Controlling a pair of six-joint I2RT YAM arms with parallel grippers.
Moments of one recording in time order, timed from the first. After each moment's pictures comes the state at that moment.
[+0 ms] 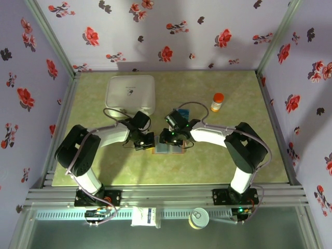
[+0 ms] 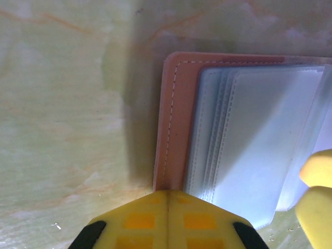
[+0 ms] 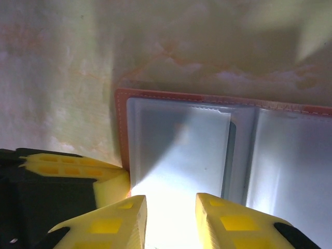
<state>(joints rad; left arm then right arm) -0.64 1.69 0.88 -0.43 0.34 -0.73 0.81 1.76 1.03 -0.31 -0.27 0.85</state>
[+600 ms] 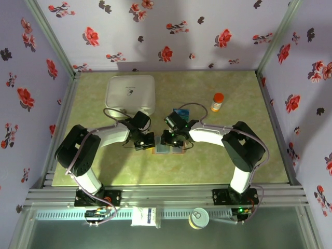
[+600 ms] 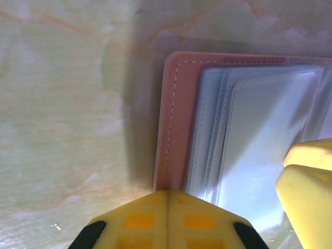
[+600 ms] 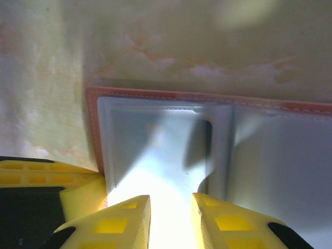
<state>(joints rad) -0.64 1.69 0.88 -0.43 0.34 -0.73 0.81 1.78 1.03 -0.34 -0.23 0.85</state>
